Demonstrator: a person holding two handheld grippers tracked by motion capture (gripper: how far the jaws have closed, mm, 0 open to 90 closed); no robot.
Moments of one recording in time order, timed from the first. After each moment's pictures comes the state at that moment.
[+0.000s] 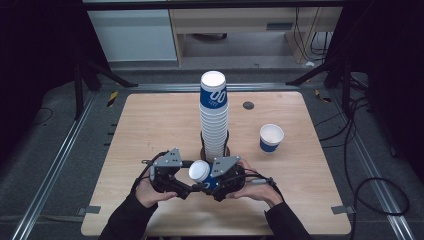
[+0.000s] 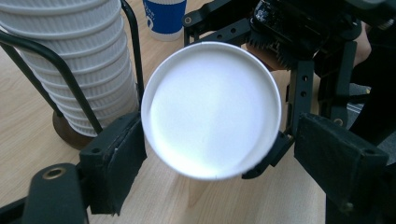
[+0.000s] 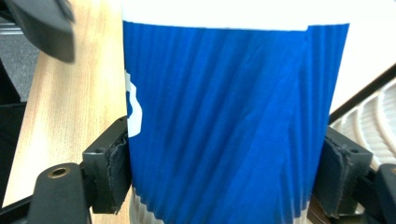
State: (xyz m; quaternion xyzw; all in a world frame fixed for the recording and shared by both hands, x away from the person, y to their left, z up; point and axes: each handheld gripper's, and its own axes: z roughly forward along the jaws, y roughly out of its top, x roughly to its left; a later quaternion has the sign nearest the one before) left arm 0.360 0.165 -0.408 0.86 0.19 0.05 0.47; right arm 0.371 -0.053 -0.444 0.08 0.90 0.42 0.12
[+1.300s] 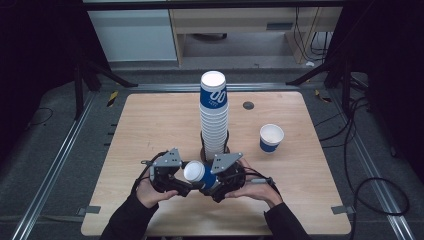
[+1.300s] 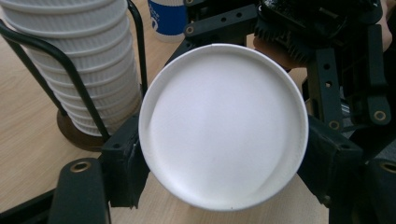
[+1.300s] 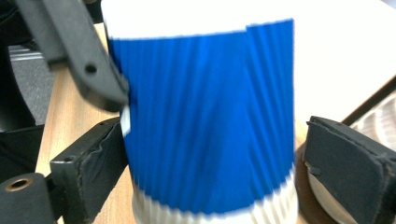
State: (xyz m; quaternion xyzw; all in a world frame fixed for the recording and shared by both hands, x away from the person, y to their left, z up) left arm 0.360 0.170 -0.407 0.85 0.20 0.06 0.48; right arm 0.372 -0.054 -0.436 0.10 0.88 0.45 0.10
